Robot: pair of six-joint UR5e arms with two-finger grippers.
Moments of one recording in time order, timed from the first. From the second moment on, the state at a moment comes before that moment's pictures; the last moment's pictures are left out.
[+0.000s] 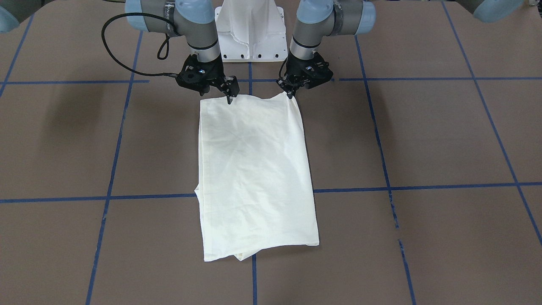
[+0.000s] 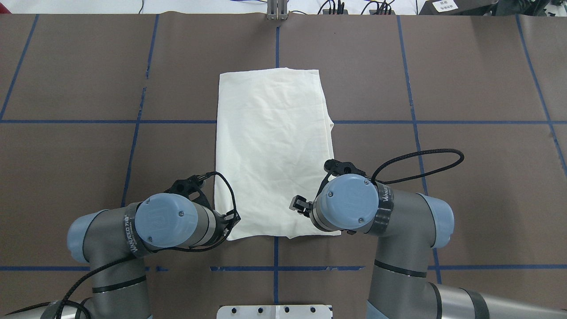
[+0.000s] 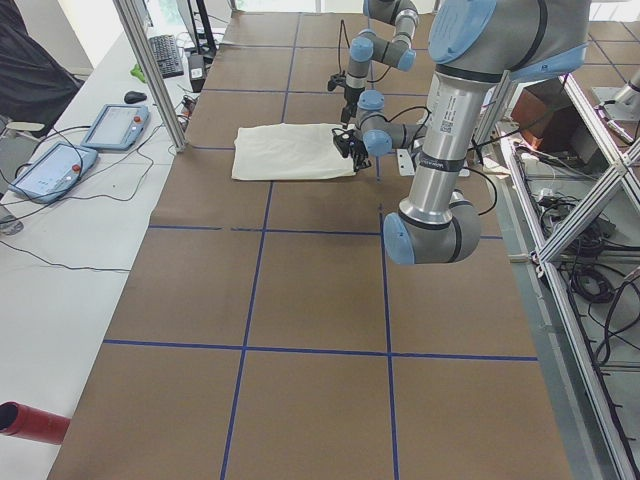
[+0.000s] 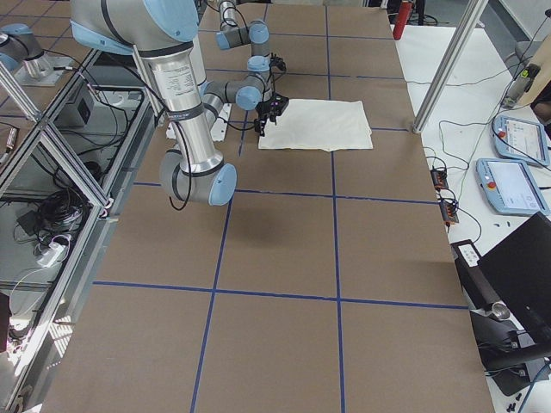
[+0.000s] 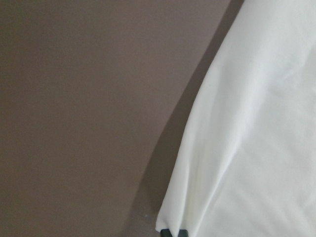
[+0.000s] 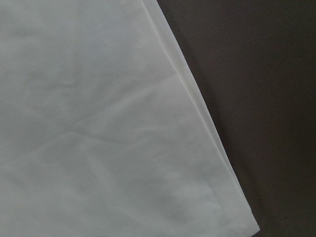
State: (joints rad) left arm -0.29 -2.00 -1.88 -1.73 -1.70 -1.88; right arm 0.31 -1.07 1.86 -1.57 1.69 1.76
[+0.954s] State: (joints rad) left arm -0.29 -2.01 -1.88 -1.73 -1.70 -1.88; right arm 0.26 -1.07 1.79 -1.55 1.68 1.78
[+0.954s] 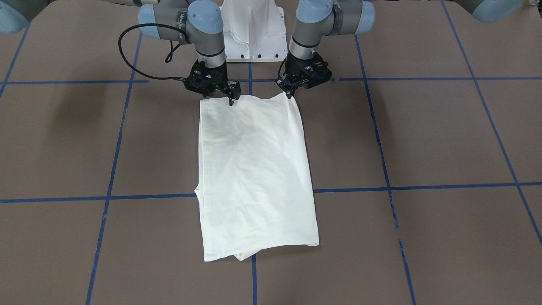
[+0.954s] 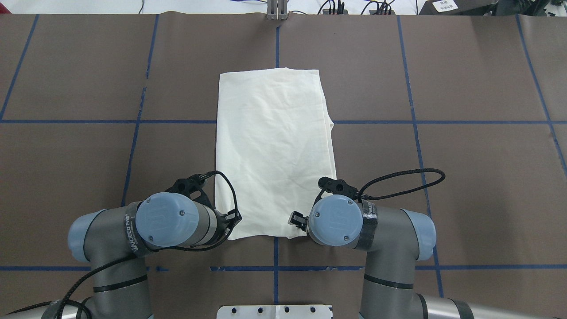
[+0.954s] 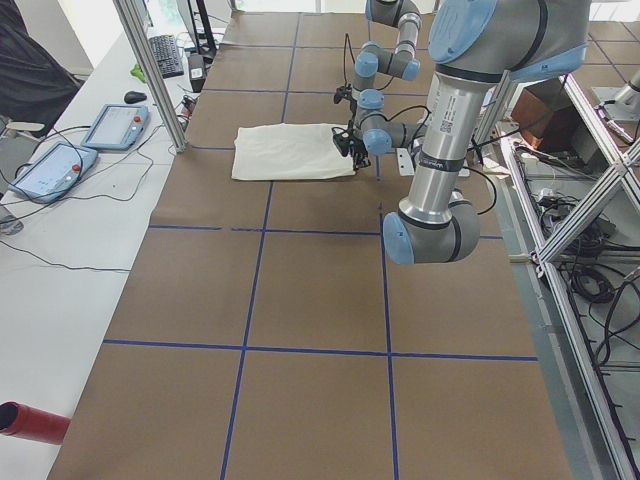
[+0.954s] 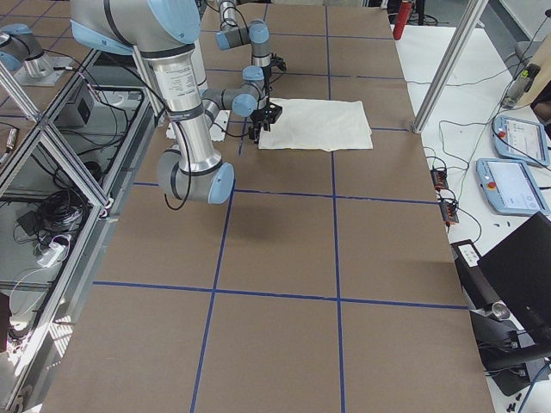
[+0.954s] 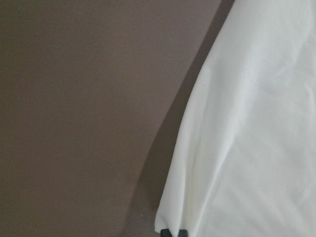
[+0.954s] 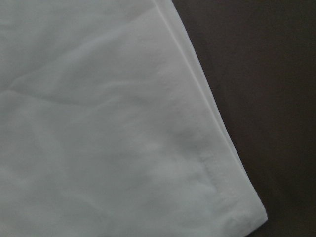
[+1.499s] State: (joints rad) left arm -0.29 -2.01 -1.88 -1.73 -1.70 -1.88; right arm 0.27 -1.06 1.80 -1.55 1.68 1.78
